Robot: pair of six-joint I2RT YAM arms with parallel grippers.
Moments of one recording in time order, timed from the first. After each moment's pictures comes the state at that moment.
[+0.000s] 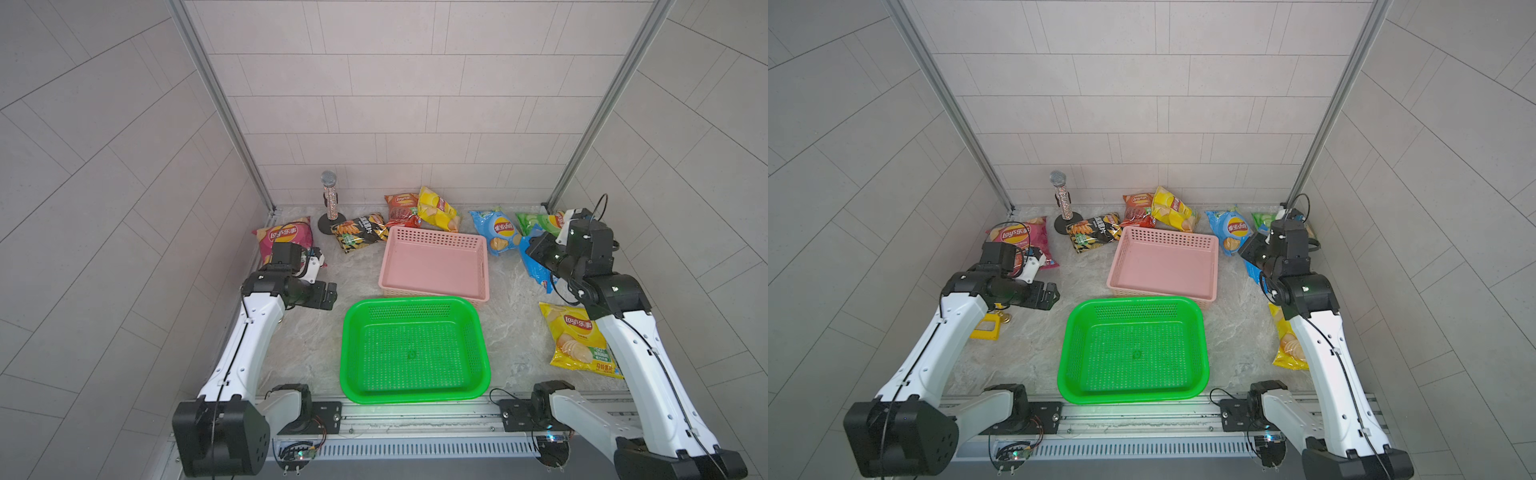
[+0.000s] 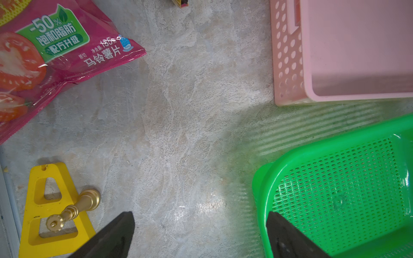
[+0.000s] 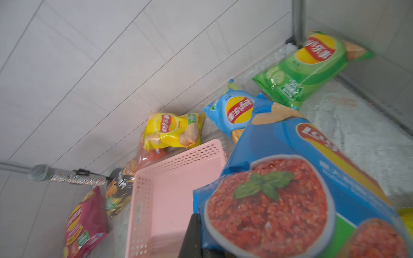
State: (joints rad) left arm 0.01 1.14 1.00 -0.98 0.22 0.15; right arm 0.11 0.98 1.22 -0.73 0.01 0.68
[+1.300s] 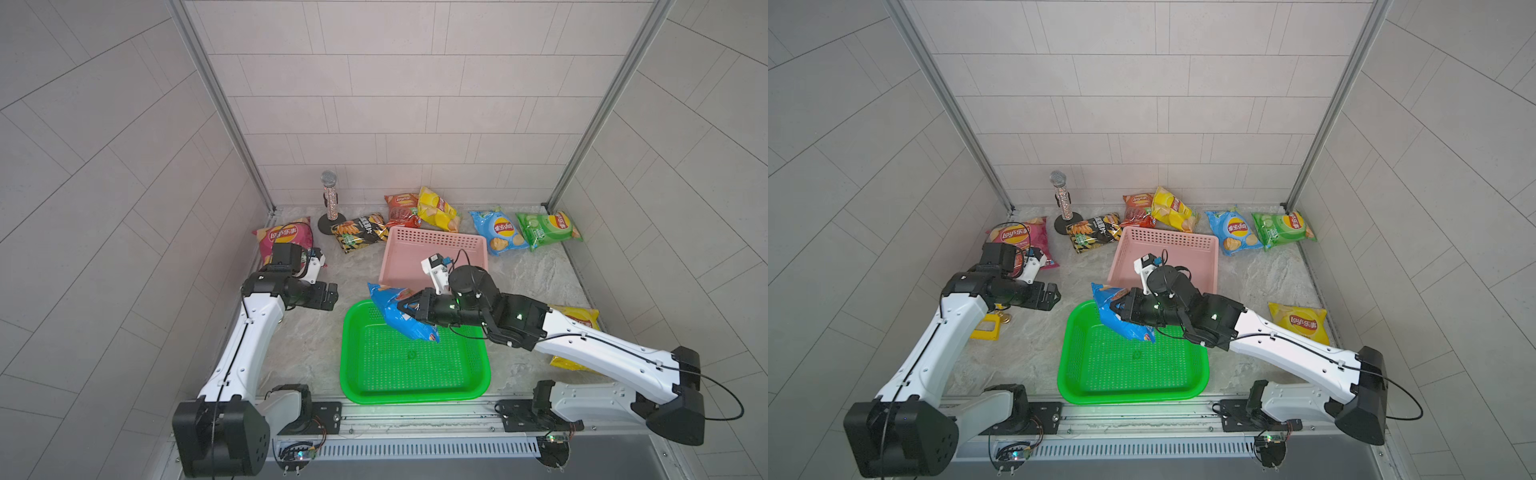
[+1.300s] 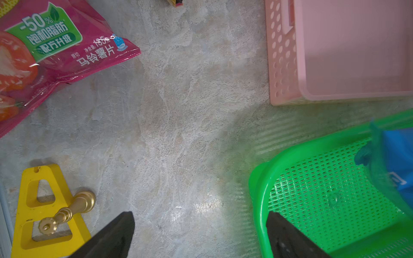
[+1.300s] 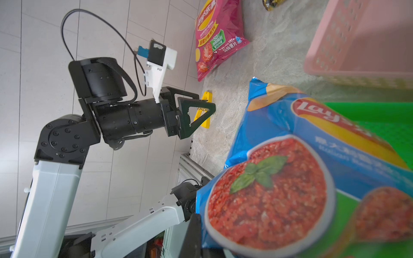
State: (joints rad) left arm 0.01 1.14 1.00 -0.98 0.24 0.15; right arm 1.01 1.18 1.08 -0.34 -0.15 1.17
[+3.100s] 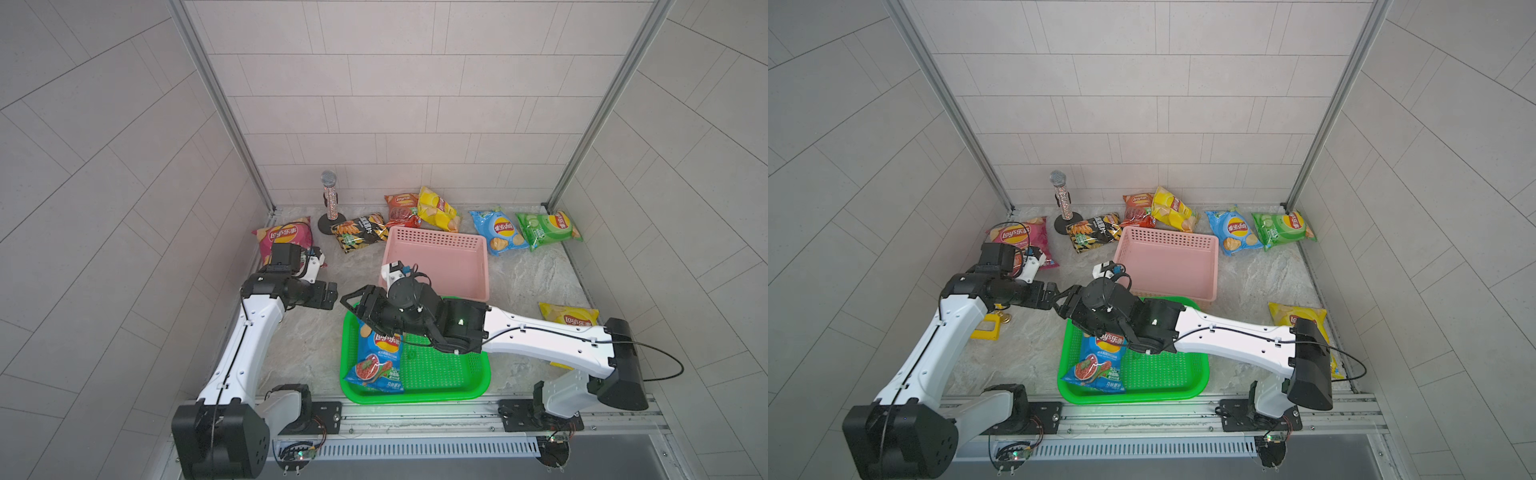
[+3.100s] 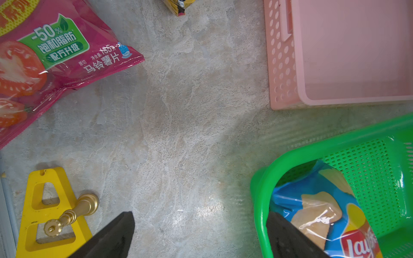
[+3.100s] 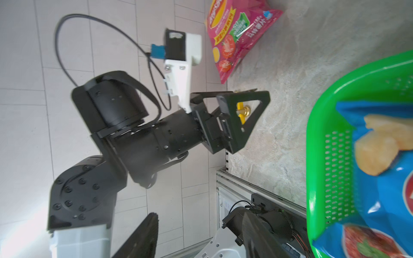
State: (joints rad) left arm 0.01 1.13 1.00 -0.96 0.23 0.15; right arm 1.20 1.52 1.39 -0.22 0.09 1.45
